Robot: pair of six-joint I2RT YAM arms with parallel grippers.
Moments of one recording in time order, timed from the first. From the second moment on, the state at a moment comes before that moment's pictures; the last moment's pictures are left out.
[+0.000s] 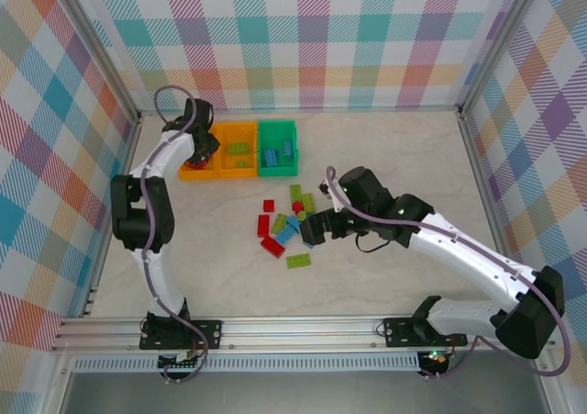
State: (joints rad) left arm -0.08 2.02 1.67 -0.71 -0.23 -0.78; right arm 0.80 1.21 1.06 -0.71 -0.24 0.40
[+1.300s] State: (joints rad) left arm -0.43 0.88 0.94 -0.87 0.18 -0.05; right arm 0.63 1.88 1.32 -0.50 -0.06 0.35
